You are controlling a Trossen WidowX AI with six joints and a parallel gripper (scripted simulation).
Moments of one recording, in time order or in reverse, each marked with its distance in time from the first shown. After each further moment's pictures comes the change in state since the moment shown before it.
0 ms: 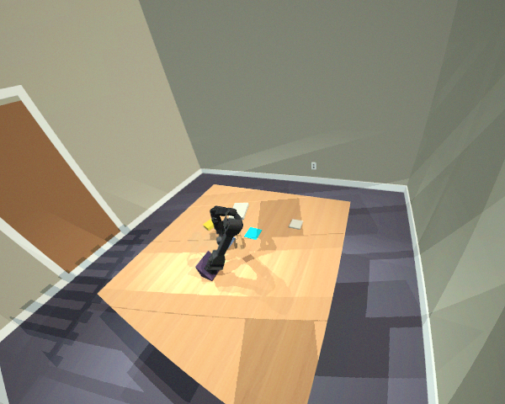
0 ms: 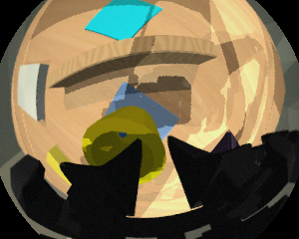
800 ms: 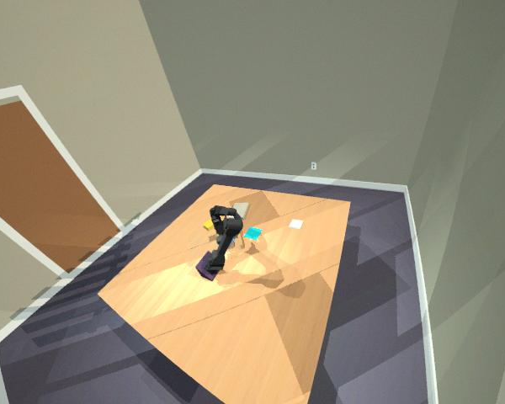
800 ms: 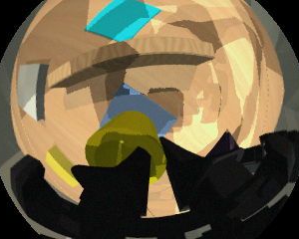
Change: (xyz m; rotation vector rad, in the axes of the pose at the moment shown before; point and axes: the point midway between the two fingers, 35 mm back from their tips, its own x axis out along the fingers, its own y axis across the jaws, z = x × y) arm -0.002 -0.001 0.000 -0.004 -0.003 -0.007
